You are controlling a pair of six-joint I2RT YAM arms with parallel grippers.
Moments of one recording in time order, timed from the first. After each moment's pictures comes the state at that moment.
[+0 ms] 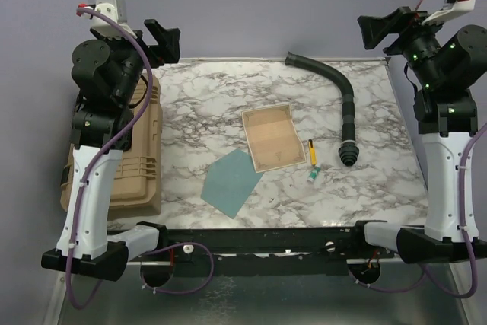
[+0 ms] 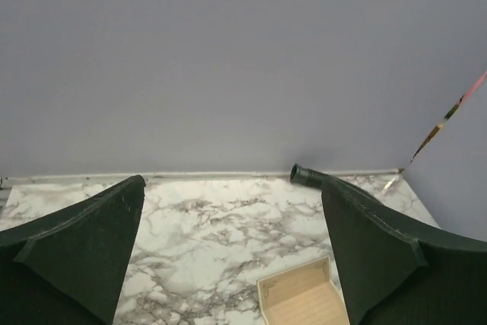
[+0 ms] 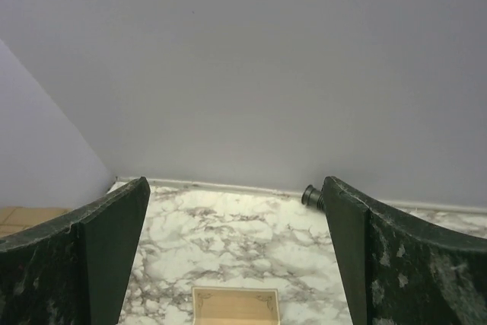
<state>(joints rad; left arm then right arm) -0.18 1.16 1.68 -0.35 0.03 -0.25 -0.01 1.24 1.75 -0.29 -0.29 0.28</state>
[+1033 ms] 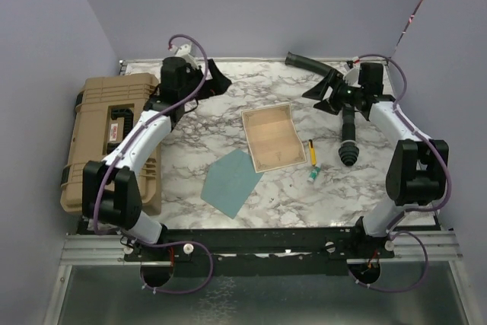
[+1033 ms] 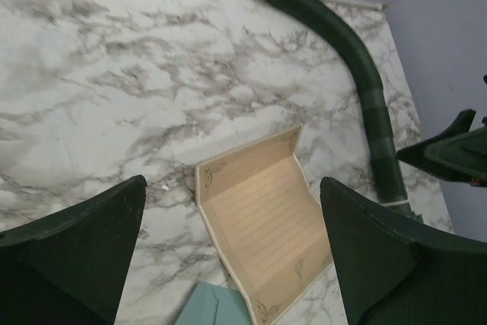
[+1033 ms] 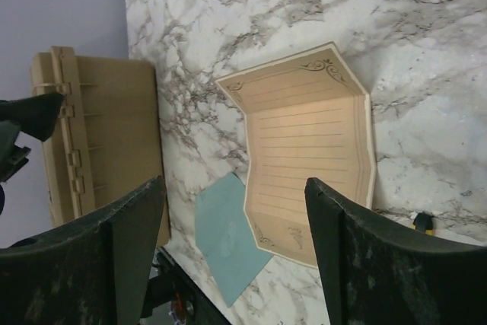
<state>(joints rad) -0.23 1.46 1.24 -0.05 0.25 -0.48 -0.01 1.66 1.24 -0.21 -0.72 0.63</state>
